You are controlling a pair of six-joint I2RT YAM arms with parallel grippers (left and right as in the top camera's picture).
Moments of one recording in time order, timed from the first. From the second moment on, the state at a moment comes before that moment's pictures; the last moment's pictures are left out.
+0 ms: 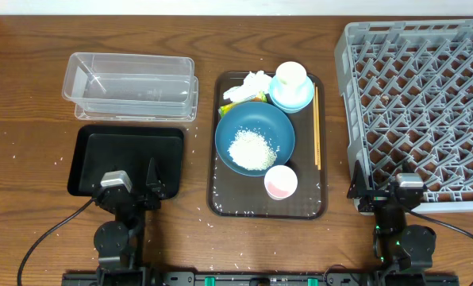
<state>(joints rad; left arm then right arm) 0.05 0.01 0.02 -0.12 -0.02 -0.21 0.03 0.01 0.01 -0.06 0.01 0.08</state>
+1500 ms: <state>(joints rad) 0.05 0.01 0.02 -0.12 -0.02 -0.21 0.09 1.07 1.06 -0.56 -0.48 0.08</state>
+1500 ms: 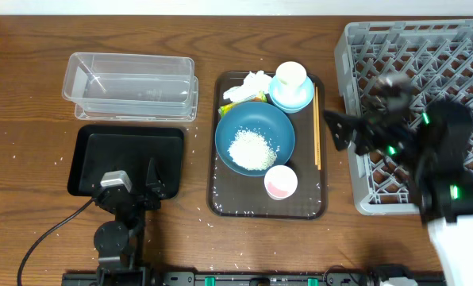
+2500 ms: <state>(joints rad) 0.05 0.01 0.02 -0.12 -0.02 -0.21 0.41 1.77 1.82 -1.12 -0.14 0.15</state>
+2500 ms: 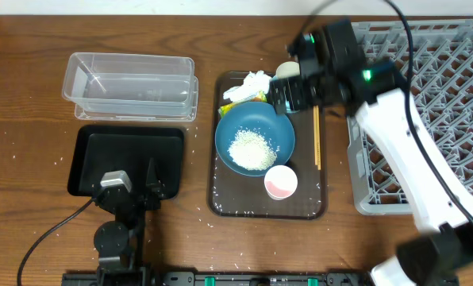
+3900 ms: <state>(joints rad) 0.05 0.01 0.02 -0.12 -0.03 -0.21 0.44 2.33 2.13 -1.00 0.08 0.13</state>
